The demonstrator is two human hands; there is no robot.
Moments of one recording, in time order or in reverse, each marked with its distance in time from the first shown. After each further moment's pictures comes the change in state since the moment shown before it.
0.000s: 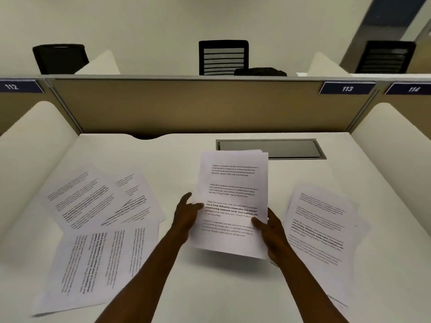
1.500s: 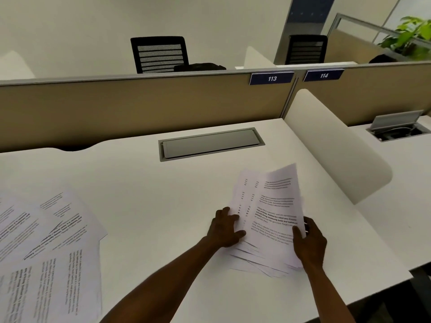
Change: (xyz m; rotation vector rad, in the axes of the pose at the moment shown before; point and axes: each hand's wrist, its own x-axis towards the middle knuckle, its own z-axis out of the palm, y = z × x) left_hand -0.050 -0.054 0.224 1.169 -0.574 0.494; right_hand -0.057 0.029 -0.219 -0.566 0.770 -0.252
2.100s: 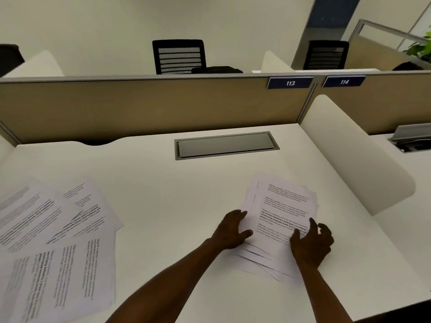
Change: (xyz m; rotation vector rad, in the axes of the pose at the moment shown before) left_hand -0.015 -0.014 -0.007 -0.194 0.061 0.060; right_hand 0.009 0.009 0.046 -0.341 0.106 0.002
